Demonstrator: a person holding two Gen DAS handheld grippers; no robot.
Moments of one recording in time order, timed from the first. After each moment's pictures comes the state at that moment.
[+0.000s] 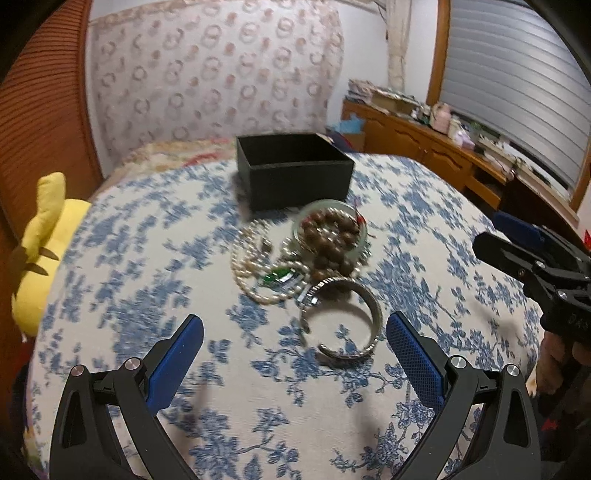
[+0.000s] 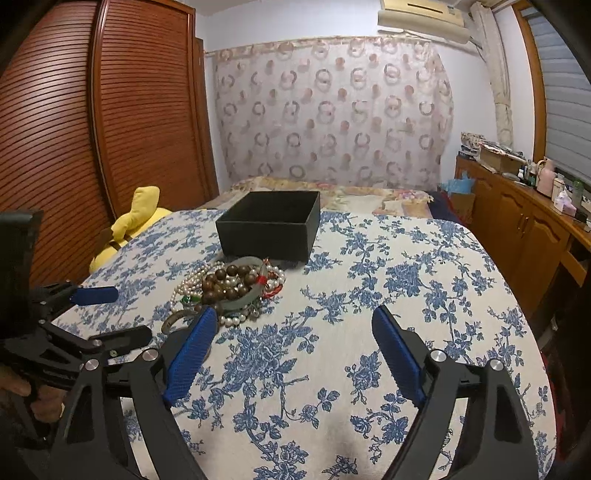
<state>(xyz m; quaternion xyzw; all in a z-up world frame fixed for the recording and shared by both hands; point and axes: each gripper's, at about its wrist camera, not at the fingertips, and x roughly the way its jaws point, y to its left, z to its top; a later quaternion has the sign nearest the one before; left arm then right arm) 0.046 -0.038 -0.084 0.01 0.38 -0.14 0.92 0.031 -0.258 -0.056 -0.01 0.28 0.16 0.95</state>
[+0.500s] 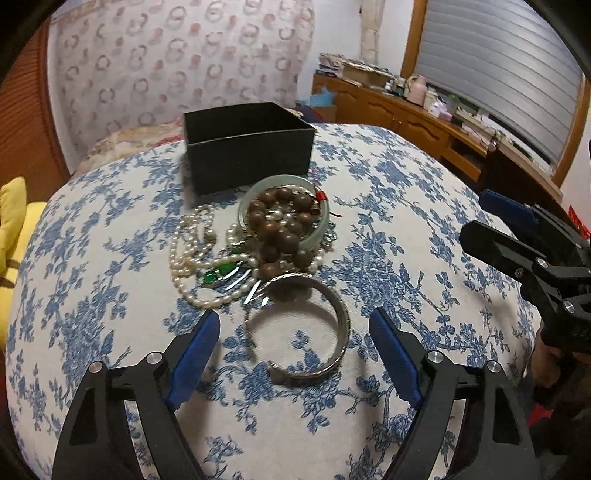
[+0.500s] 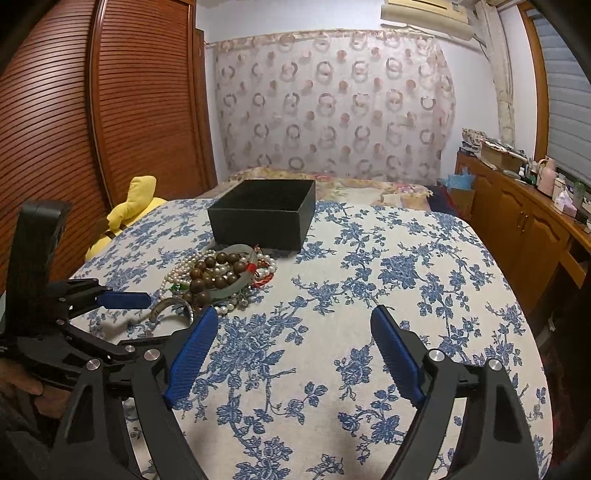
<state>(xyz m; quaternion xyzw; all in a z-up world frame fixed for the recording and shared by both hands) 0.069 -0.071 -0.101 0.04 0.42 -0.19 0.89 0.040 -0.265 -0.063 -0.02 0.30 0.16 0.94</state>
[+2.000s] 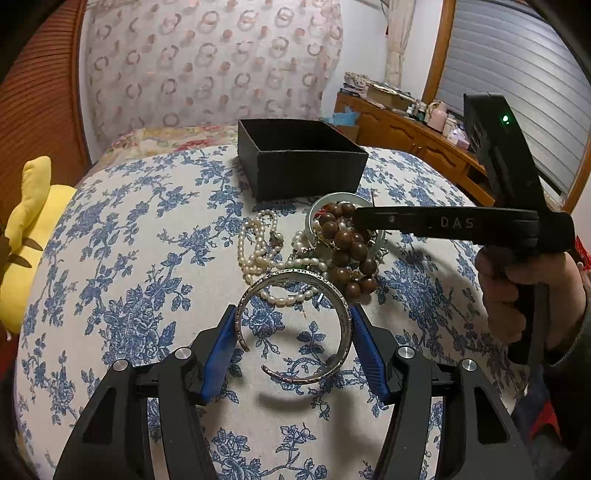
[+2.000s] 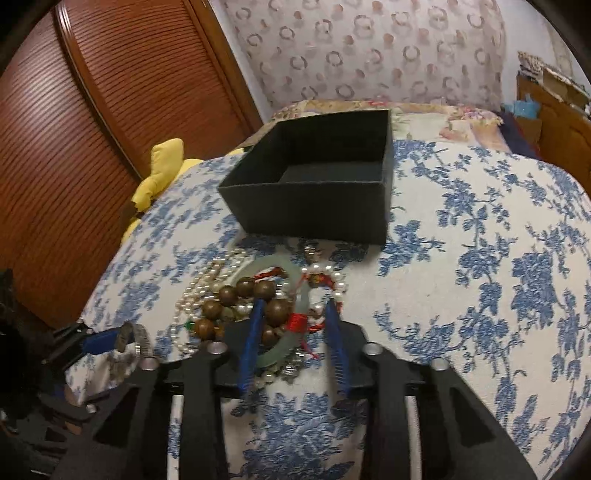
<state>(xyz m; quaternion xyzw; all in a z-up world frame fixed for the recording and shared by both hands) 0.062 -0.017 -0.094 -0.01 0.39 -0.16 0.91 0.162 -0.205 -0.096 0.05 0.44 0.28 0.85</state>
